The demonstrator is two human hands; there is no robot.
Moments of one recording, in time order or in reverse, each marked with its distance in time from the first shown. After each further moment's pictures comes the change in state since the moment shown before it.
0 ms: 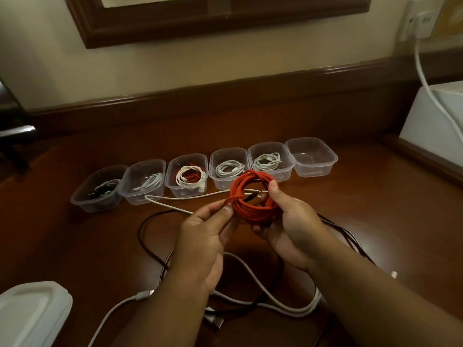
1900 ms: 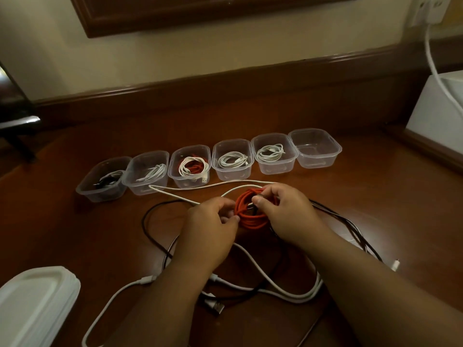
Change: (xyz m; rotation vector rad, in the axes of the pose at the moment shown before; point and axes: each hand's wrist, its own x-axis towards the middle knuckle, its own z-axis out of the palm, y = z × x) left_hand 0.014 -0.008 -0.028 1.216 -0.115 0.362; right_hand 0.015 0.007 -0.018 -1.082 0.089 -0.328
